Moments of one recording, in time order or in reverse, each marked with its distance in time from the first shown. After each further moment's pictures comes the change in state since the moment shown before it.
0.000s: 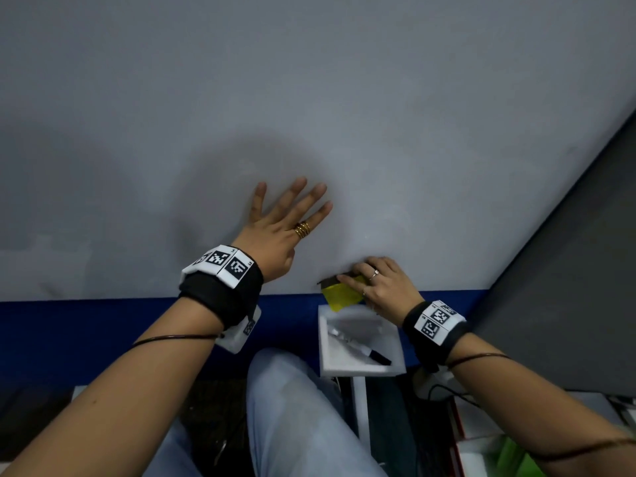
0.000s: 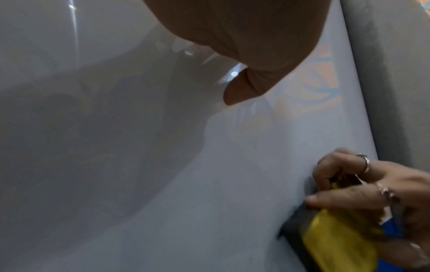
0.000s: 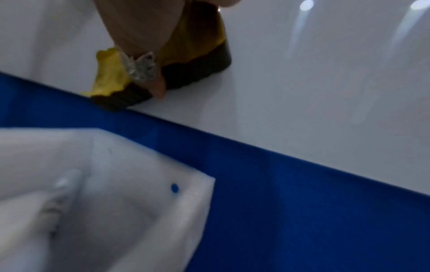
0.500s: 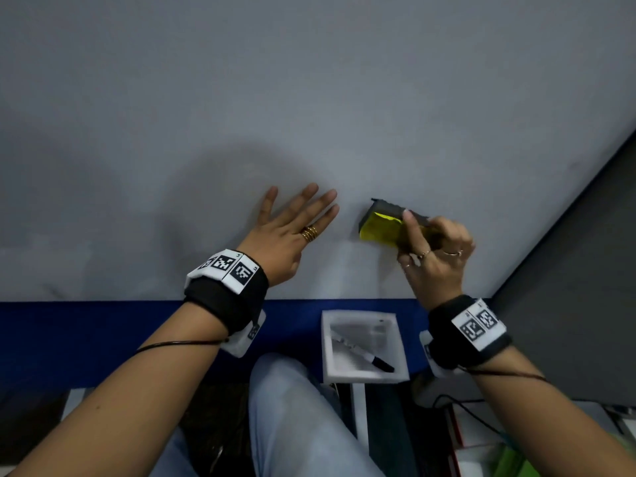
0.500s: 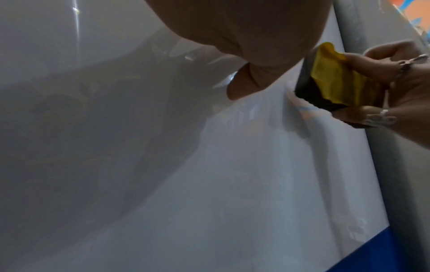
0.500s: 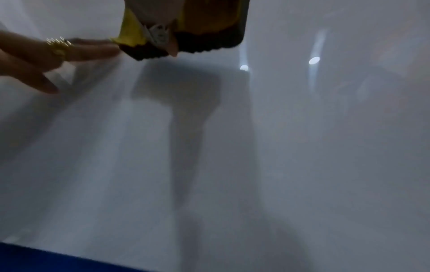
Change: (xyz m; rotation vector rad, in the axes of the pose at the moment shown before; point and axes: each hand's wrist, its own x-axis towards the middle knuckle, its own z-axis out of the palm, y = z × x) left_hand -0.002 -0.003 -0.011 -0.068 -0.028 0.014; right_hand 0.022 0.020 -0.070 -0.193 0.606 0.416
